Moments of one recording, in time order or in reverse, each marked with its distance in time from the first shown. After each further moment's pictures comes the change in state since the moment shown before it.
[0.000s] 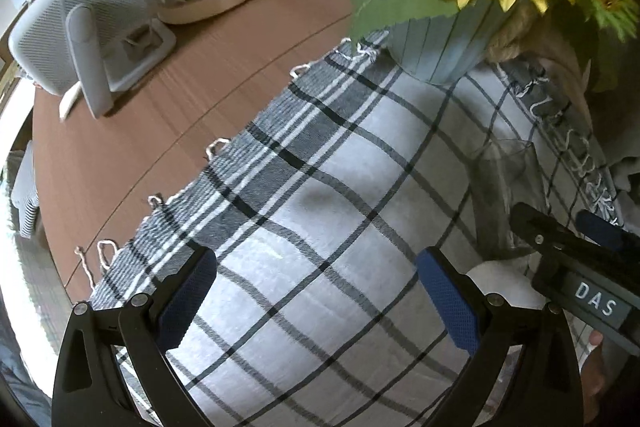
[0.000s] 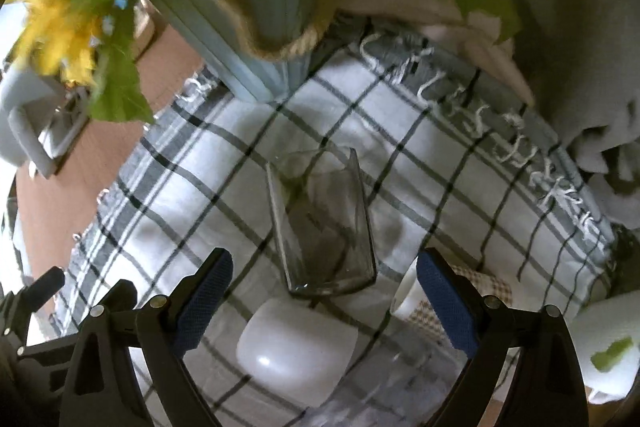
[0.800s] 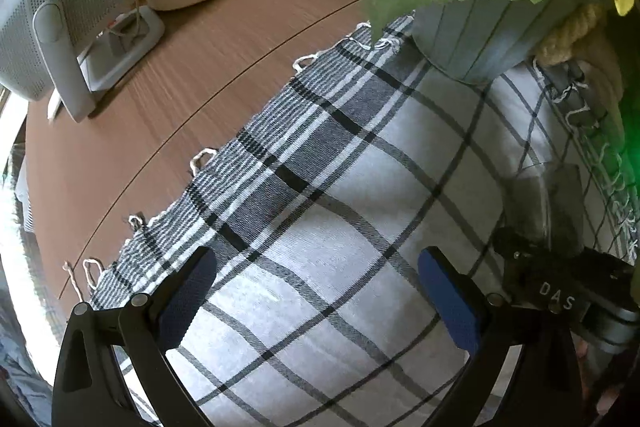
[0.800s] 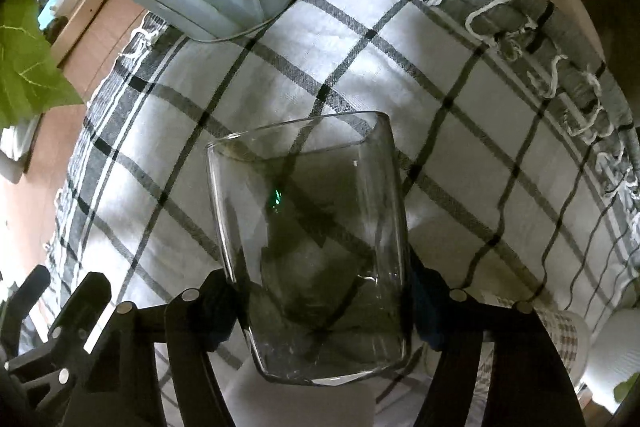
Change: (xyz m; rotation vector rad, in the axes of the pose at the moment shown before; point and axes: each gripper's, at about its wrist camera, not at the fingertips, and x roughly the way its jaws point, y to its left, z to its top) left arm 0.046 -0.005 0.032 -0.019 0.051 0.047; right arm 0.099 -0.002 0.011 0.029 0.204 0.048
